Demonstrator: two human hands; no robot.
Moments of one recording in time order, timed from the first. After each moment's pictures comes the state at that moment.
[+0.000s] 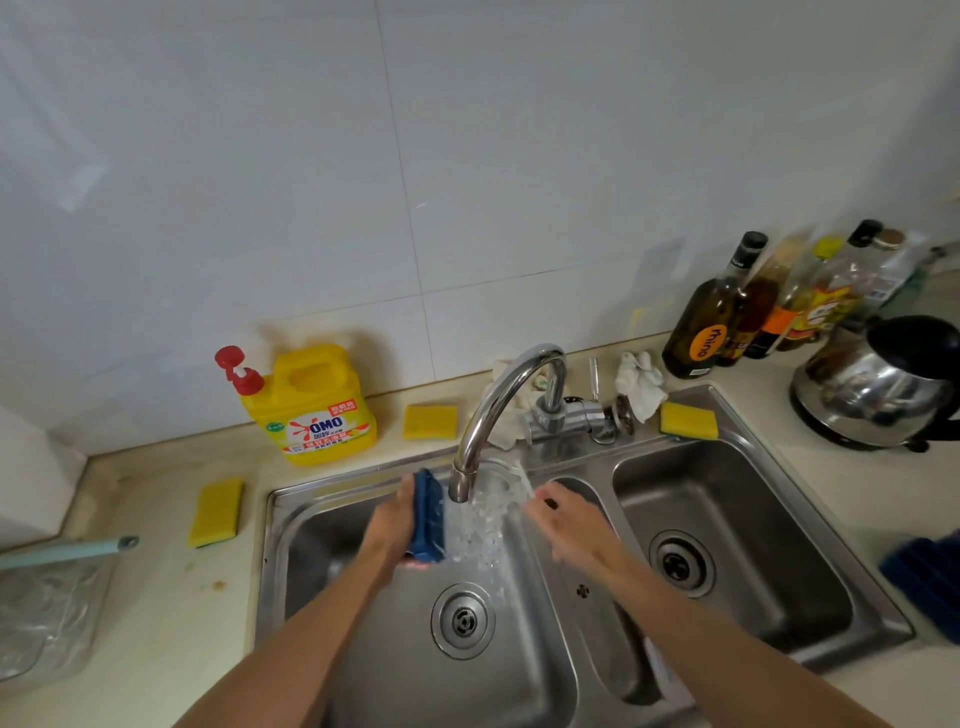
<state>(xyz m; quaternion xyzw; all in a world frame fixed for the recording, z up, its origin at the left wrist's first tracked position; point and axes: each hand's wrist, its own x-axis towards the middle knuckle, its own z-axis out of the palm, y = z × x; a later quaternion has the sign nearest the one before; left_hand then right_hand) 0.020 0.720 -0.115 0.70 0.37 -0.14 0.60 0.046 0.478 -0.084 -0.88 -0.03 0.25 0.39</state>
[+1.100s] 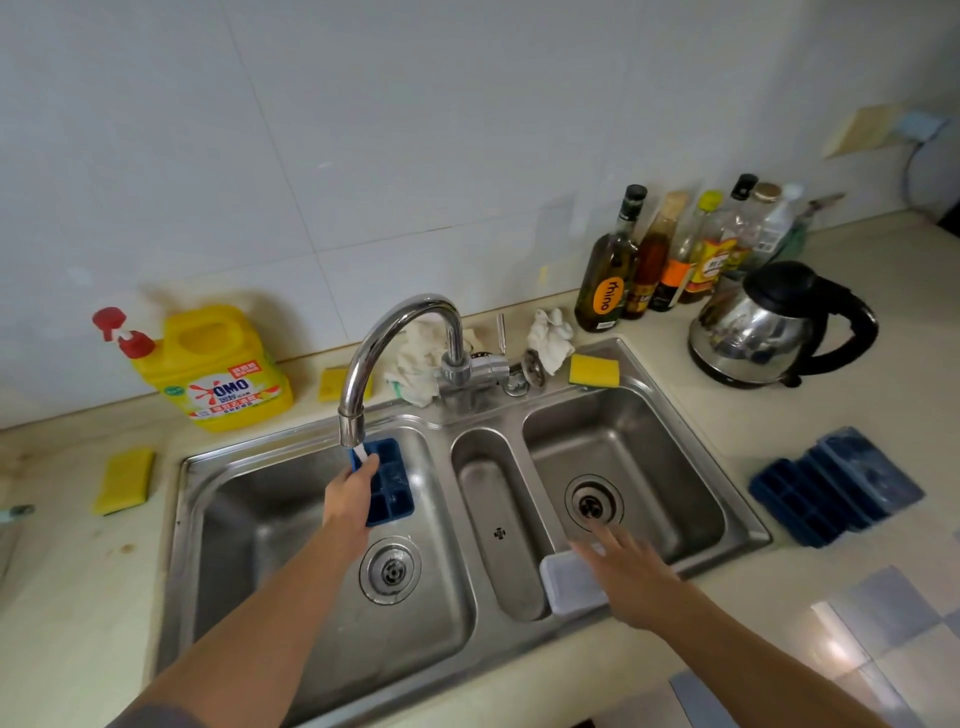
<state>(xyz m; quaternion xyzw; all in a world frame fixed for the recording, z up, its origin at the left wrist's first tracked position) 0.006 0.640 -0.139 0.56 0.43 -0.05 0.70 -0.039 0.276 -0.136 -0.92 -0.19 0.32 -0.10</state>
